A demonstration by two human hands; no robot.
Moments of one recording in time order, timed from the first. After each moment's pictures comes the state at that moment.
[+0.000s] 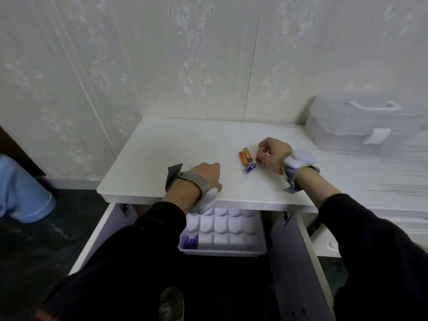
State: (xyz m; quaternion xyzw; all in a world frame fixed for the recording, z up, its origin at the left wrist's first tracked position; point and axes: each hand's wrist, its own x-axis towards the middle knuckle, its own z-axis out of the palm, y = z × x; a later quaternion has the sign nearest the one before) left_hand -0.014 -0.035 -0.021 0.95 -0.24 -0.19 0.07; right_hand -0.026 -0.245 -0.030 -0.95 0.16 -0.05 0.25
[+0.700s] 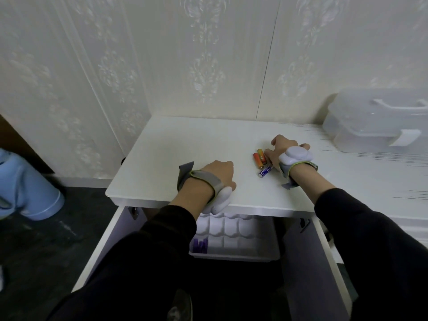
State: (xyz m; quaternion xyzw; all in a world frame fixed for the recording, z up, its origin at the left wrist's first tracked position) left_hand 0.007 -0.040 -0.024 0.94 -0.25 -0.20 0.07; right_hand 0.022 -0.240 -0.038 -0.95 0.29 0.07 0.12
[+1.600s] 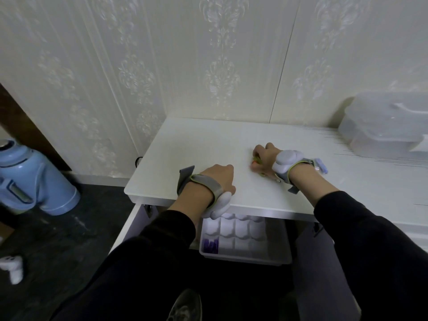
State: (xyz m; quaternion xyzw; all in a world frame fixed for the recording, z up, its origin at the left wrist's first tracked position) left_hand 0.005 -0.006 -0.024 0.95 -0.23 -0.18 0.06; right_hand 0.033 -0.191 -0.046 -0.99 0.07 0.11 0.04
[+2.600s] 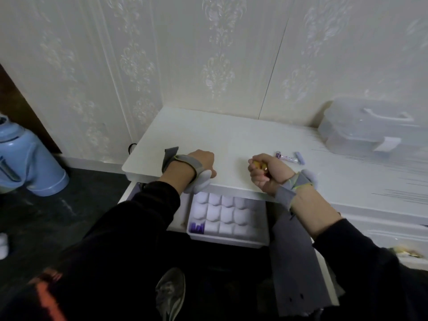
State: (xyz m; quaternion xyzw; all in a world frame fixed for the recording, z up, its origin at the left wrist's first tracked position) left_hand -0.002 0.015 -0.009 0.95 -0.20 -0.20 0.08; right_hand -0.068 -0.156 -0.017 -0.46 0.22 0.13 0.85
